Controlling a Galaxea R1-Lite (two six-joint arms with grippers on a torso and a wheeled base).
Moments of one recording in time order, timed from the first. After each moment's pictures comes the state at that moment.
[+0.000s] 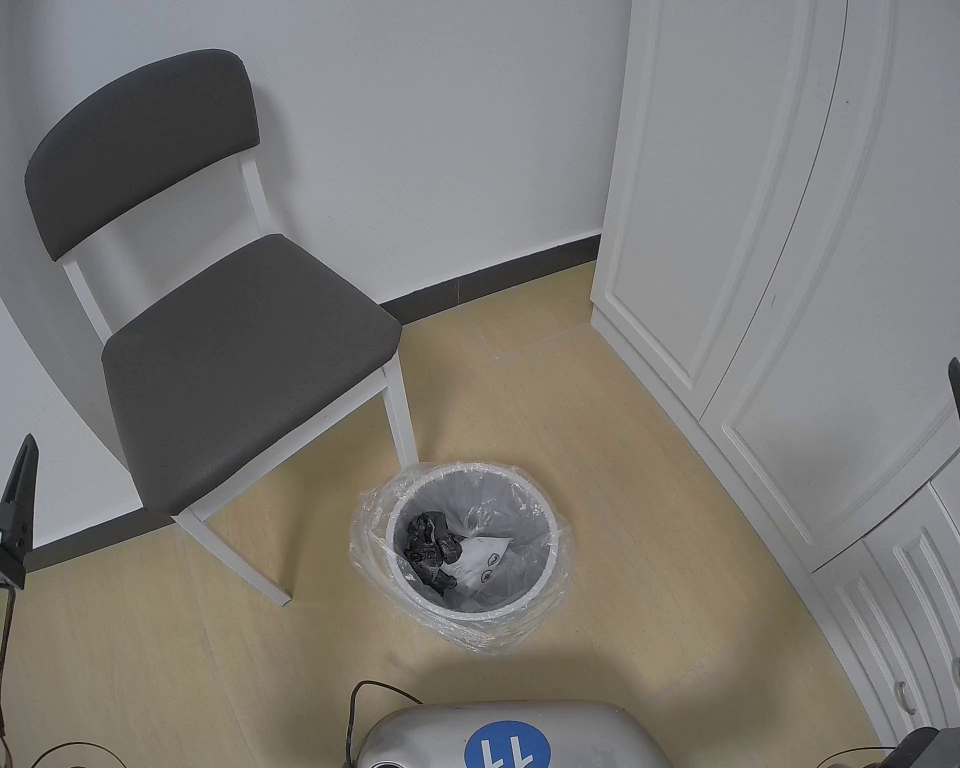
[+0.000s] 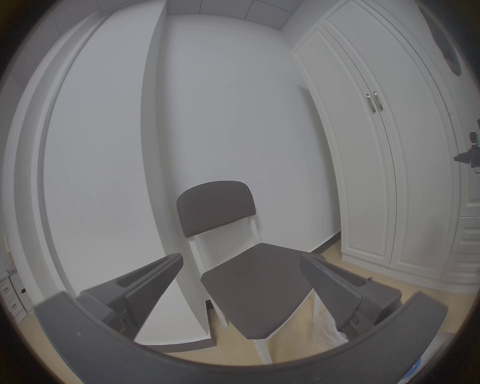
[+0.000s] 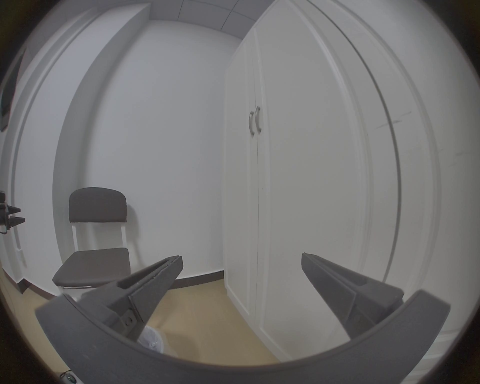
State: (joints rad) left arm -0.15 0.68 -0.14 -0.87 0.26 0.25; right arm 0.19 0.85 -0.19 -1.09 -0.22 -0.09
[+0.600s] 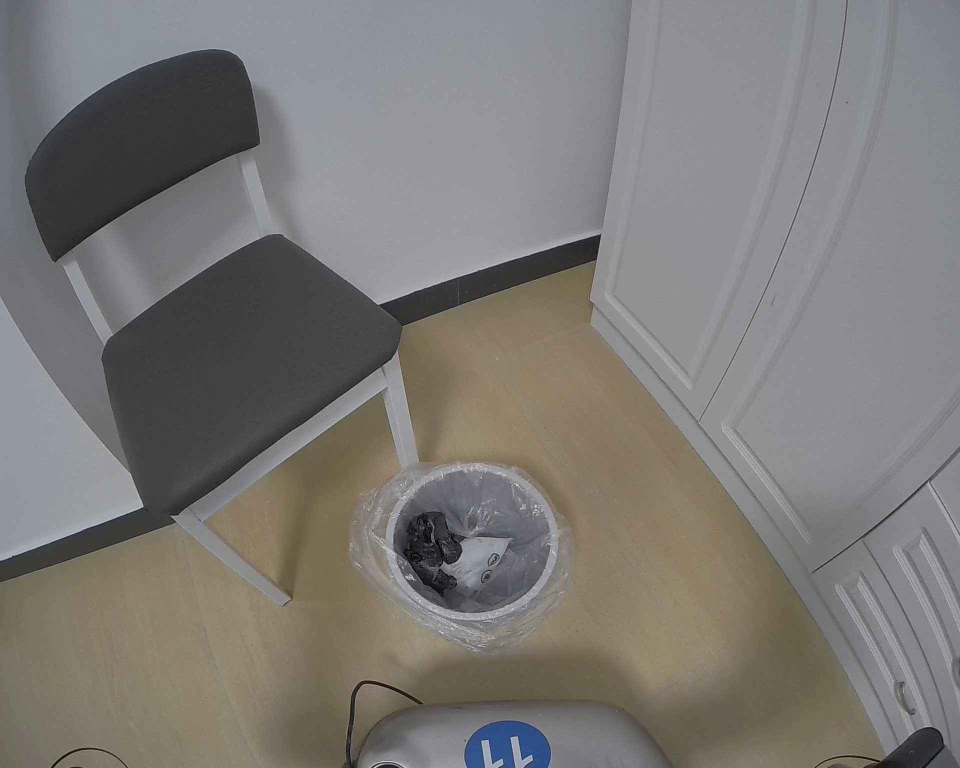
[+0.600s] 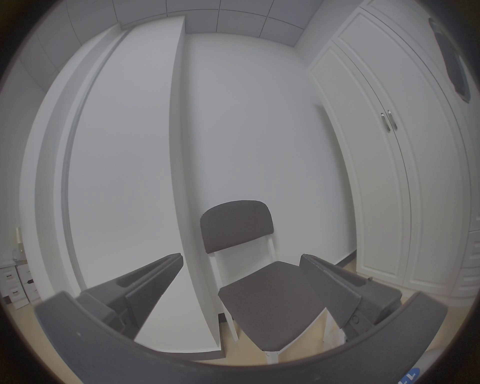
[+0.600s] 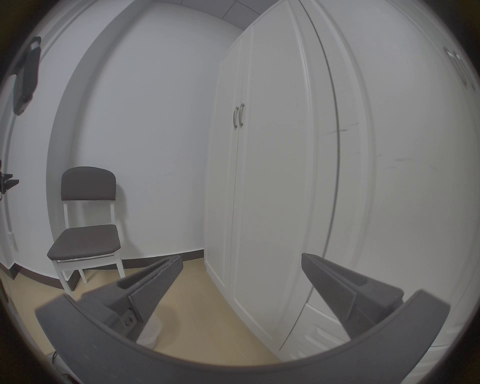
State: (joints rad) left arm -0.06 0.49 -0.23 -0.70 0.26 0.22; right arm 0.06 0.32 -0.19 -0.44 -0.22 -0.10
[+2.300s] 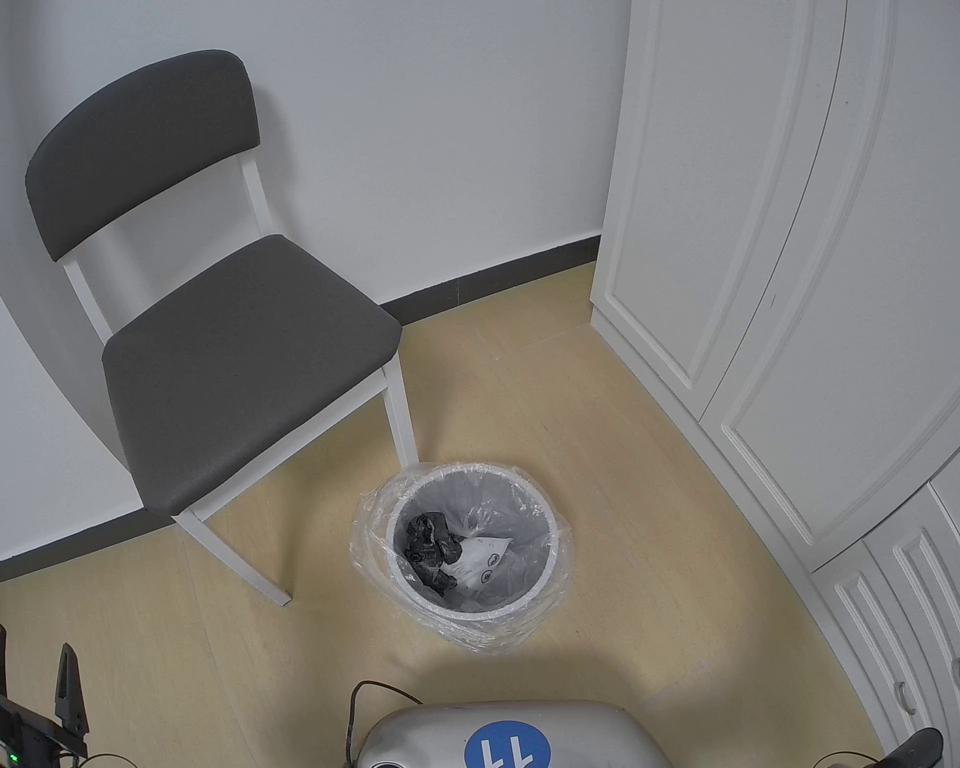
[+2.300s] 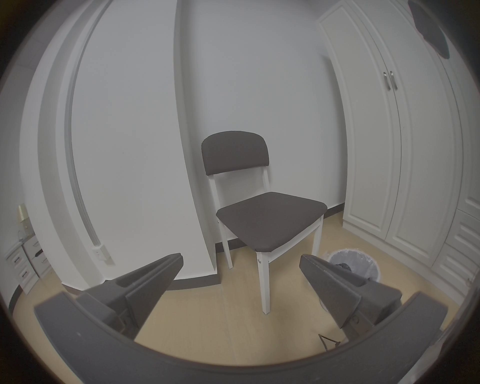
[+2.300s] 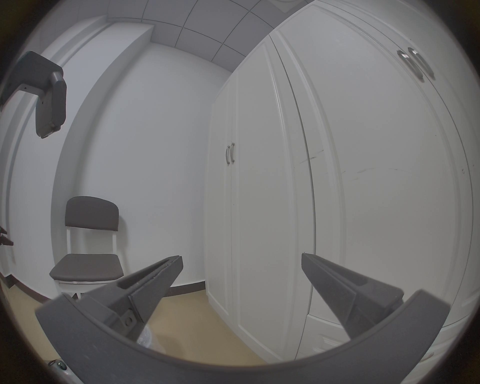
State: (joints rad) left arm -0.01 0.01 -0.02 -0.07 0.24 0.07; right arm 0.00 0.01 -0.02 -0.55 -0.16 -0.04
